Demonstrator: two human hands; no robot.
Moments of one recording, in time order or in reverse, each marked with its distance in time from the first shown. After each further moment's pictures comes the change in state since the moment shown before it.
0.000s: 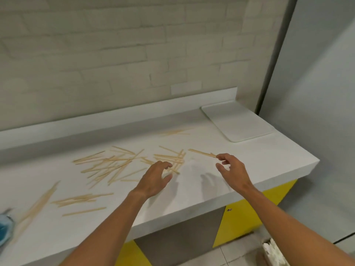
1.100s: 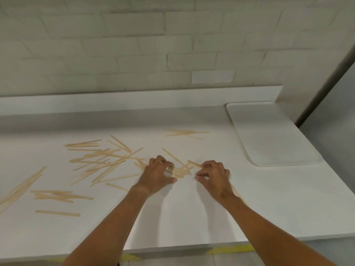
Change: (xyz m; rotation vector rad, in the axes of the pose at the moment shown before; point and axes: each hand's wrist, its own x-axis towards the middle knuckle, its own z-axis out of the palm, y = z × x) left_hand 0.108 -0.019 0.036 0.046 -0.001 -0.279; right_hand 0.127 0.032 0.076 -0.324 -0.378 -0.161
